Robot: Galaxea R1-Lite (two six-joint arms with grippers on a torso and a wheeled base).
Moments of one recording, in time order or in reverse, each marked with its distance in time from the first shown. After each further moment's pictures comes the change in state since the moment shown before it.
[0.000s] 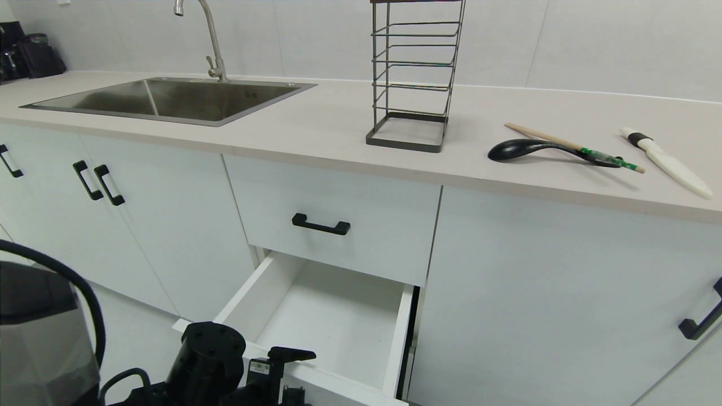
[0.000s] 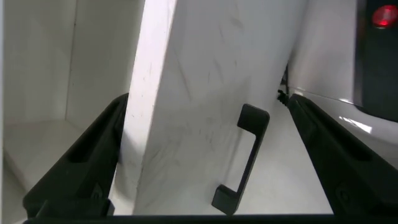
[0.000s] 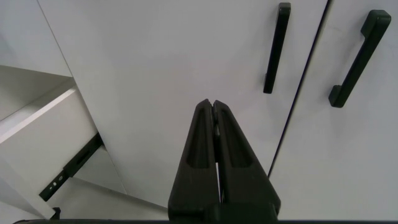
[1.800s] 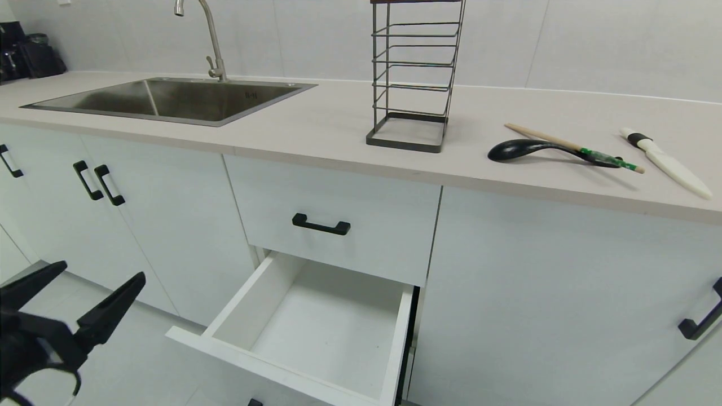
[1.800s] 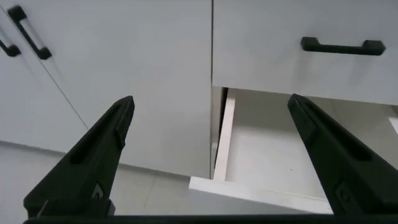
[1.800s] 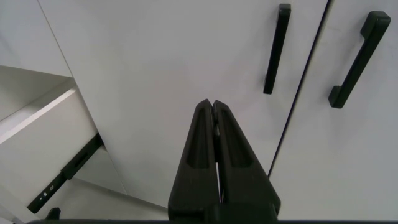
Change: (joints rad) left arm 0.604 -0.995 0.010 0.297 0.153 -0.973; right arm 0.000 0.000 0.000 0.000 0.000 0.000
